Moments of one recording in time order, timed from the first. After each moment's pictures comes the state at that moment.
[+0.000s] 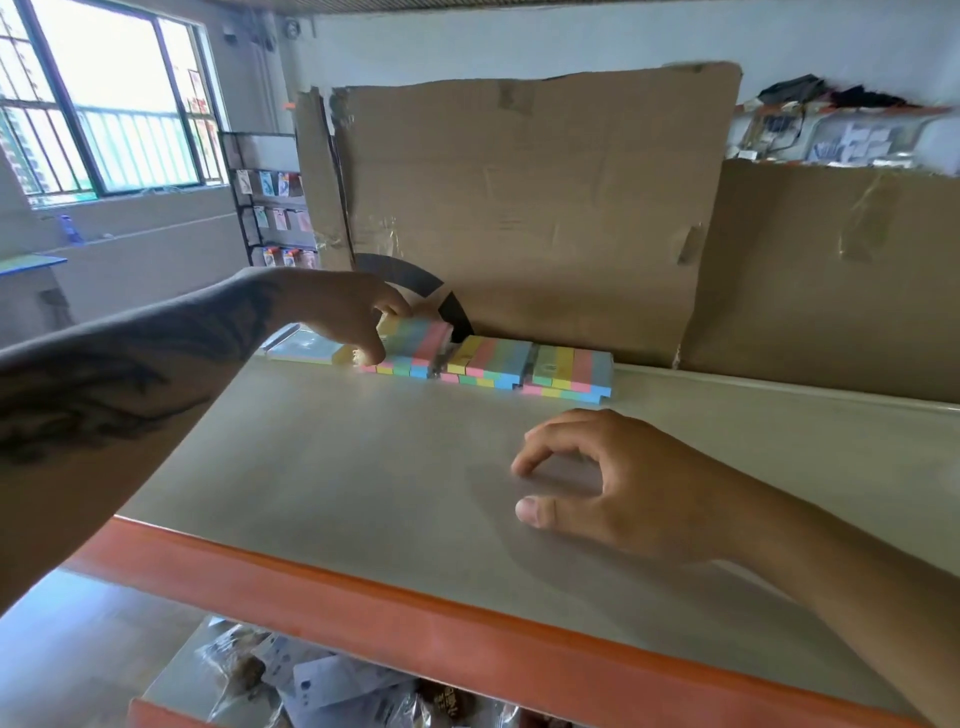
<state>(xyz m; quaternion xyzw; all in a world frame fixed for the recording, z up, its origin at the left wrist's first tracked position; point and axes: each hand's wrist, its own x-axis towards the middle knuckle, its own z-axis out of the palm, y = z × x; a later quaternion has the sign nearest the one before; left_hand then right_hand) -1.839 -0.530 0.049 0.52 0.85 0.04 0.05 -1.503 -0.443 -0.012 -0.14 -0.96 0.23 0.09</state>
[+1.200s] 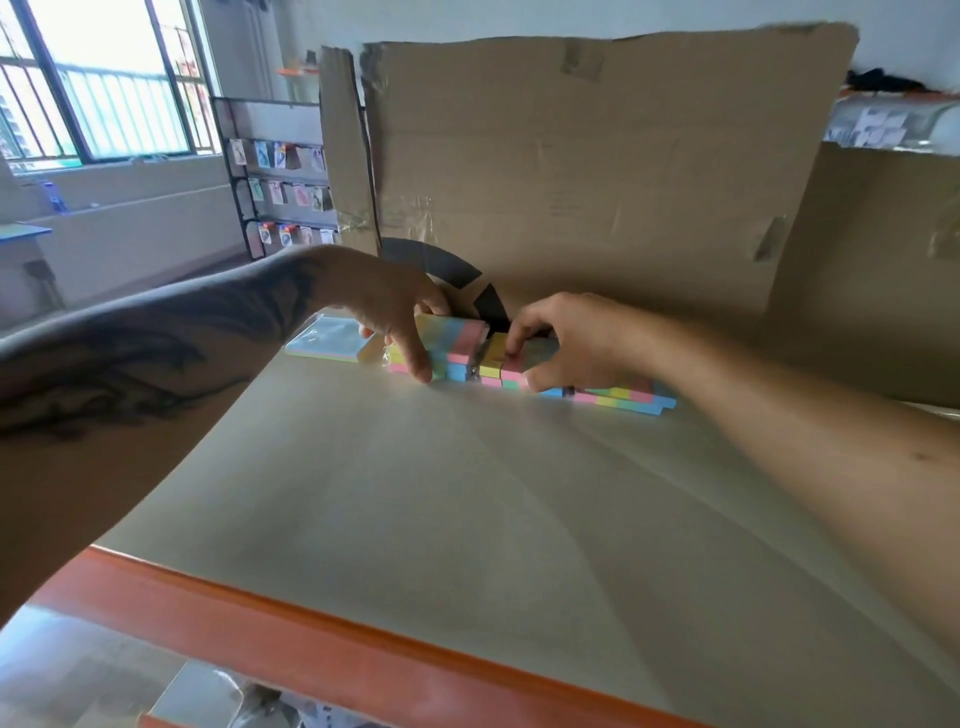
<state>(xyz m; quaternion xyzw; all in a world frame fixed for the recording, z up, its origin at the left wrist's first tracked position) -1.866 -0.500 0.048 0.57 0.80 -0.02 0.16 -1.650 -0.376 0.027 -0.18 -0.97 0.12 0.04</state>
